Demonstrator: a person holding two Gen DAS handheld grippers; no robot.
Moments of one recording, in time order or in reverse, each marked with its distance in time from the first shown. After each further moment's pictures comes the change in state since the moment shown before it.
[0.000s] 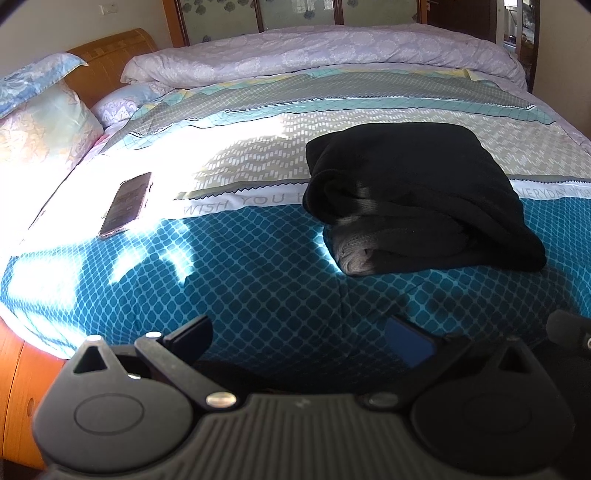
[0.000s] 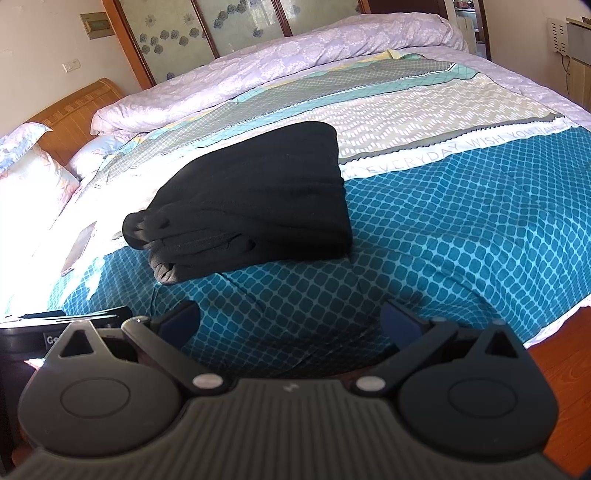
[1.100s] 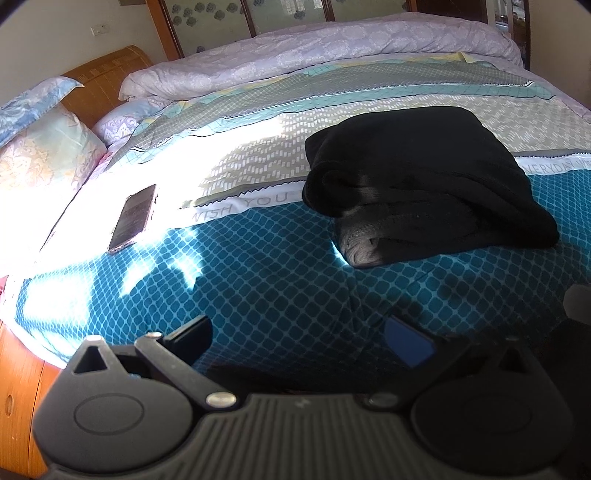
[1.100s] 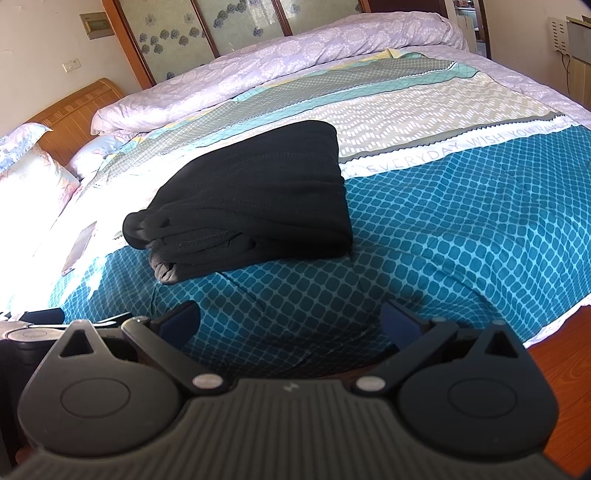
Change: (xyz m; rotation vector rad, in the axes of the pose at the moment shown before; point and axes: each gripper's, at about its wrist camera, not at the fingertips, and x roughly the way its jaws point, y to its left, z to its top) left arm 0.006 -0.007 -0.004 0.085 0.002 0.049; right arm 0.000 0.000 0.000 0.000 0.002 0.001
